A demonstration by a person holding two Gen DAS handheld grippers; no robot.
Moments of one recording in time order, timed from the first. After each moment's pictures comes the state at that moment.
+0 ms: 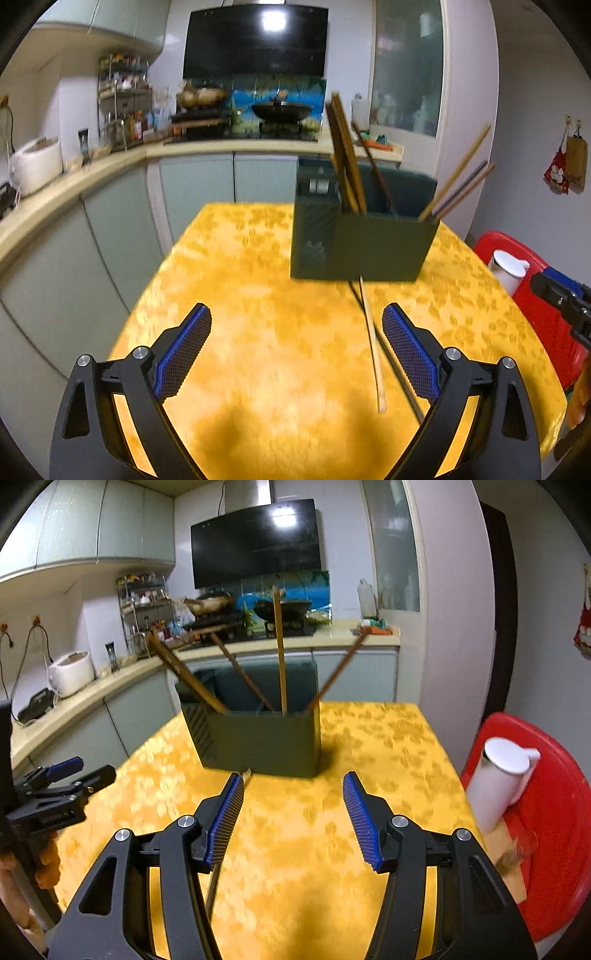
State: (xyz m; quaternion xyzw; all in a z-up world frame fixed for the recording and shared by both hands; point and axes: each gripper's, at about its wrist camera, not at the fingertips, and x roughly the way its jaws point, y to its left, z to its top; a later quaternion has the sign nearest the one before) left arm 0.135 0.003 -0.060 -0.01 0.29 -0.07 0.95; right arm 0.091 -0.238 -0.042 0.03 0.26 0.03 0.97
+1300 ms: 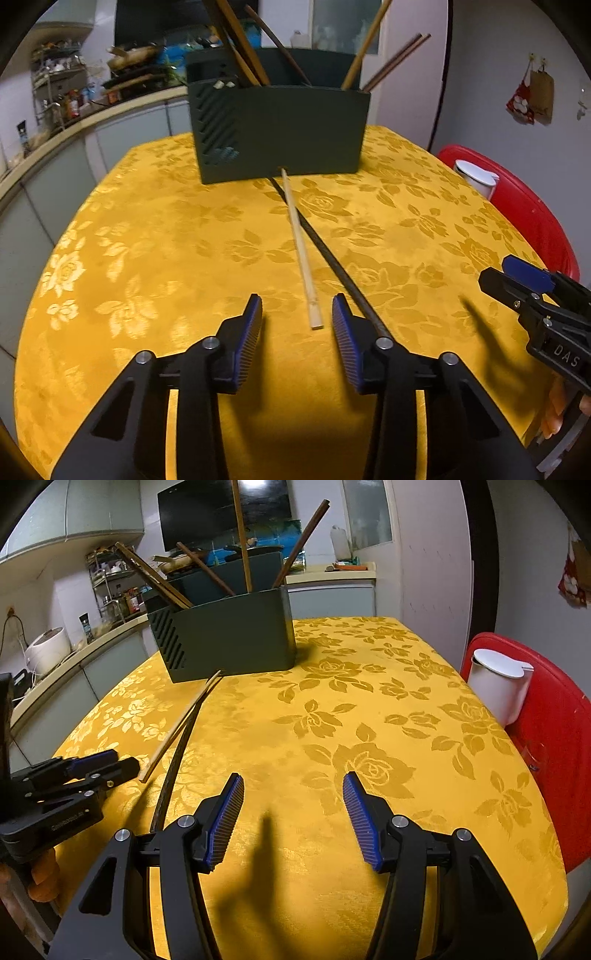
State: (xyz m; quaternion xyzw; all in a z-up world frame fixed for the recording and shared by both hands) left arm 0.131 -0.069 -0.146 0.05 0.38 -0.17 0.91; right arm 0.066 -0.244 -0.137 0.07 0.33 0.01 0.94
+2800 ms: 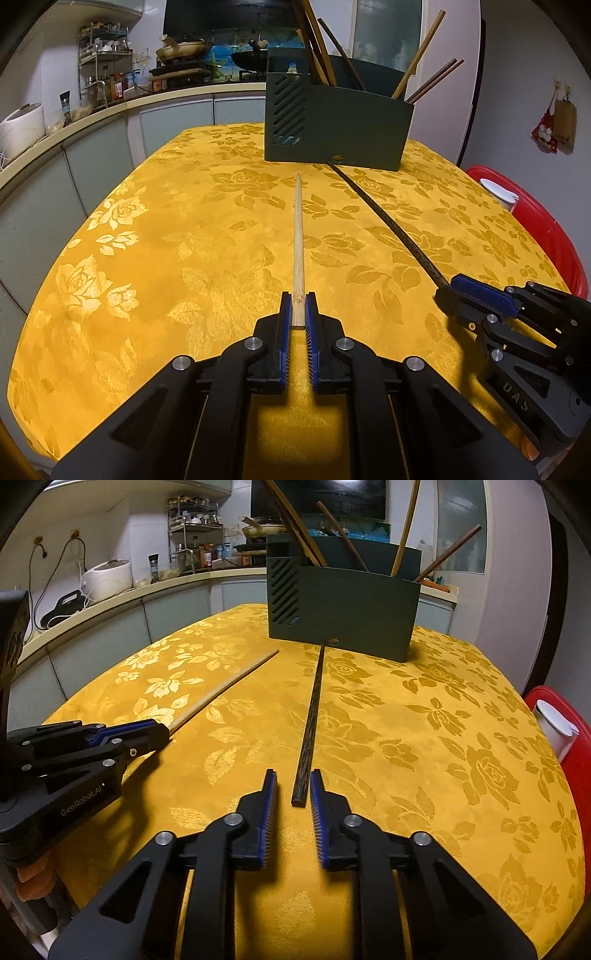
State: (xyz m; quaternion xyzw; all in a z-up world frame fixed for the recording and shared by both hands) left arm 0.083 -0.013 -0.159 0.01 0.36 -0.11 0.93; right arm 0.059 -0.147 -0.157 -0.04 0.34 0.11 0.93
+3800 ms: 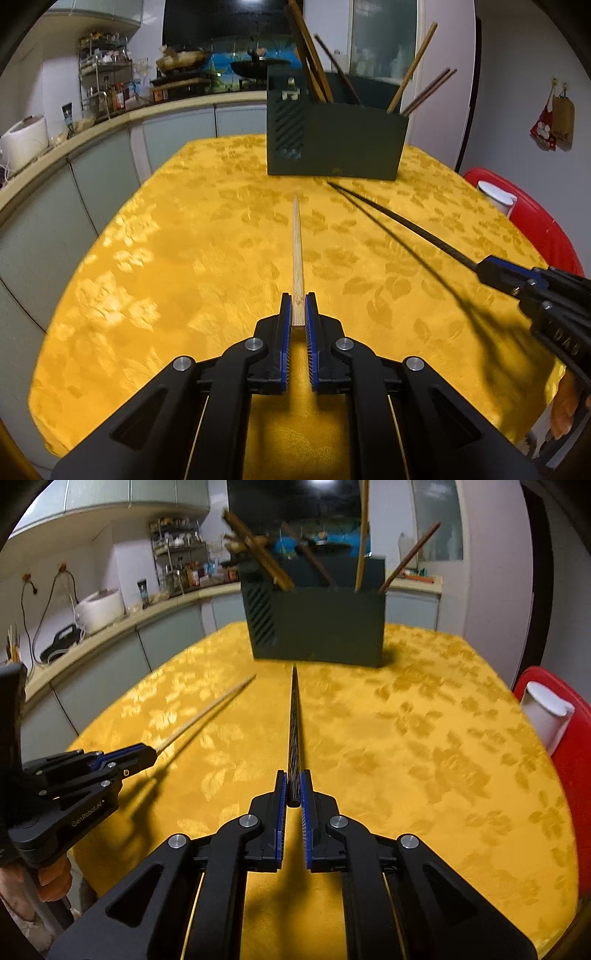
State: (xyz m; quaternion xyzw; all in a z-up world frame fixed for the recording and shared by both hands) left arm 0.073 -0.007 -0.130 0.02 0.34 -0.10 0.93; right arm 0.045 -0.183 -0.117 0.02 0.32 0.10 0.94
